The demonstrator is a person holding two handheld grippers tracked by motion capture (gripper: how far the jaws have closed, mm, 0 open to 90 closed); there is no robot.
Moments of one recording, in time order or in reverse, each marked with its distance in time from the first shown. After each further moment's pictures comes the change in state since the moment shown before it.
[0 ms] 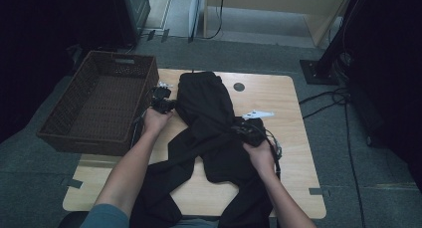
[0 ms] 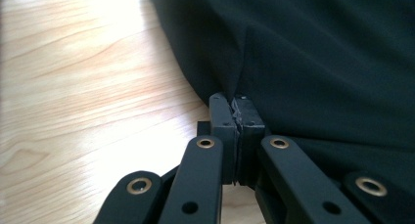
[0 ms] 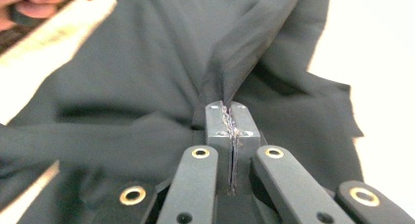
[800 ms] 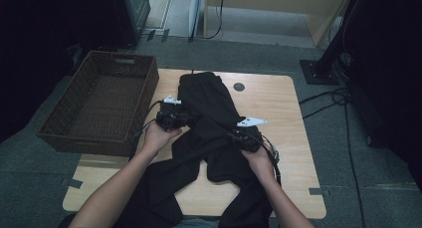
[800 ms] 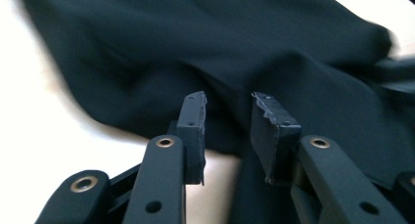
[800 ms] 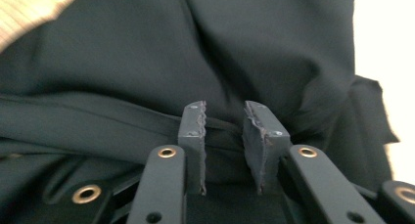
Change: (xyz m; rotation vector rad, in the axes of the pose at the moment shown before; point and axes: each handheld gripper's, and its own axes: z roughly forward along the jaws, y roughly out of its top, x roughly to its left) left arm -0.065 -0.042 -0.048 -0.009 -0.240 0.141; right arm 0.009 -0.020 0.023 0.018 -0.041 -0.128
